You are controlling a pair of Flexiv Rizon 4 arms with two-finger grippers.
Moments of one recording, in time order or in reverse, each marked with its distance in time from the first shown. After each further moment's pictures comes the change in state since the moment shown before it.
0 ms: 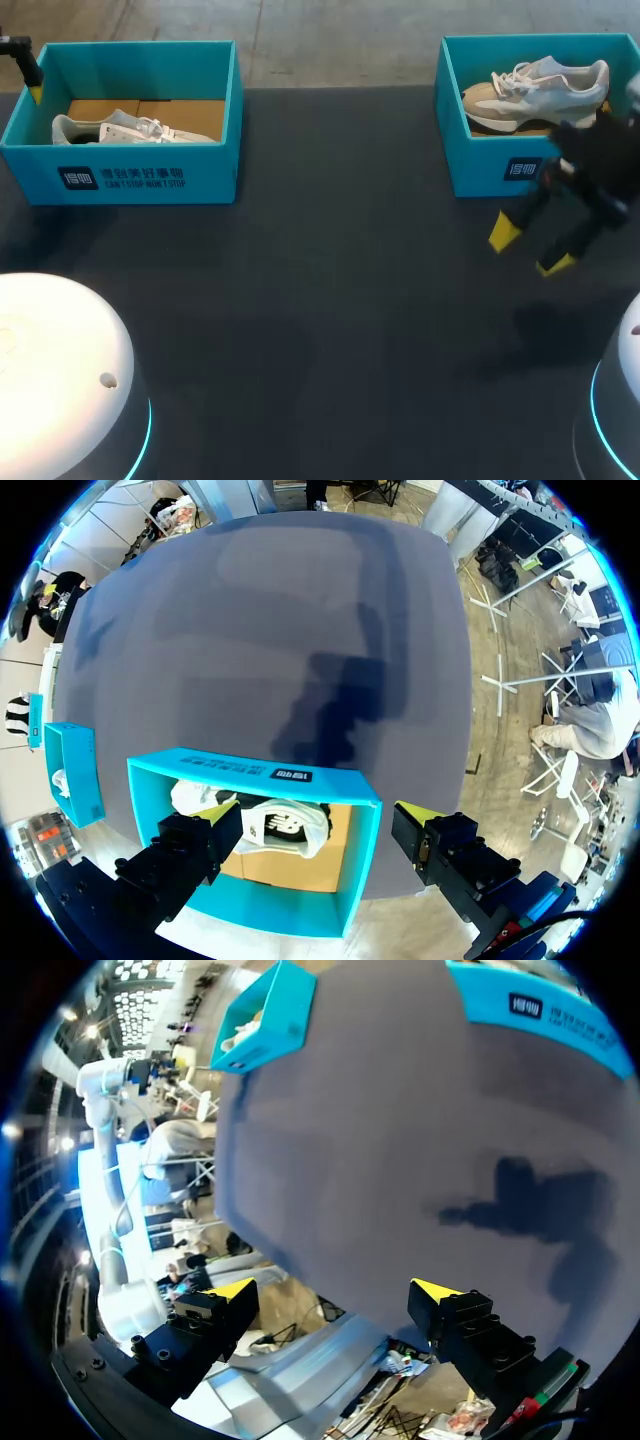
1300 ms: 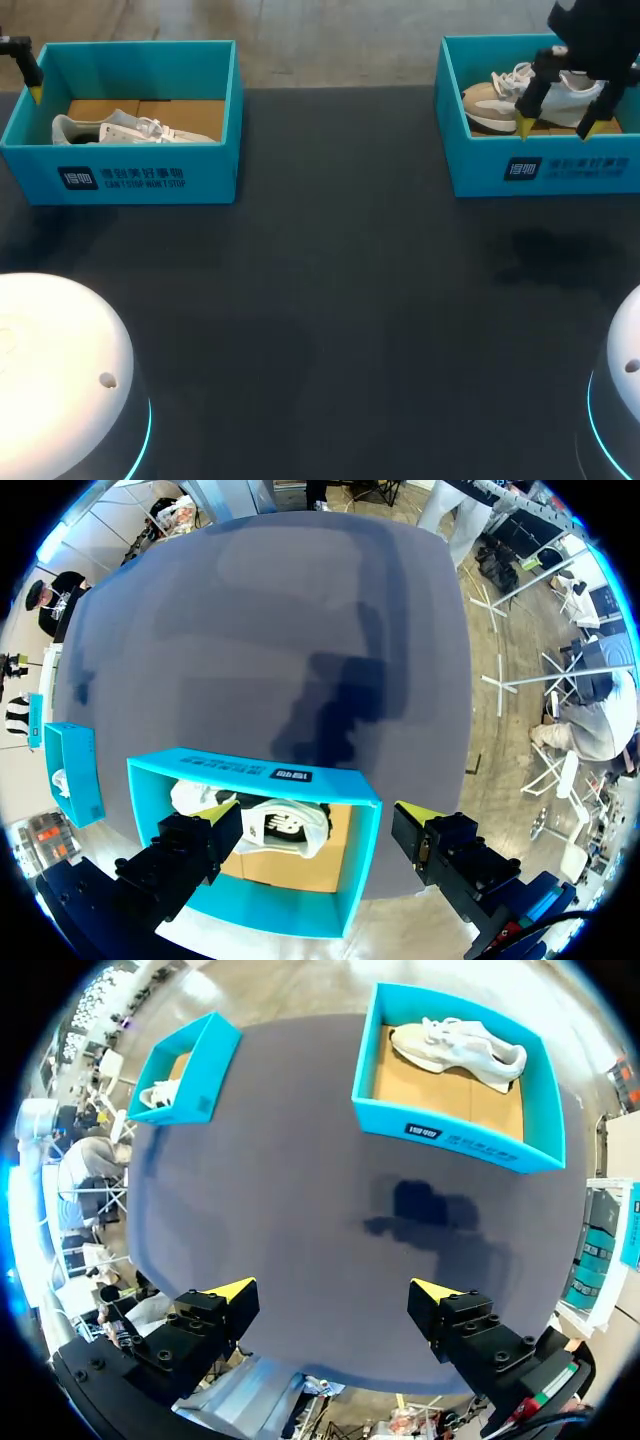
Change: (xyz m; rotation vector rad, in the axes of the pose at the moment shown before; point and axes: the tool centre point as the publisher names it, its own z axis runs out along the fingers) left arm 0.000 0.000 0.000 0.000 0.000 0.000; right arm -0.059 0.136 -0.098 -0.092 -0.441 0.004
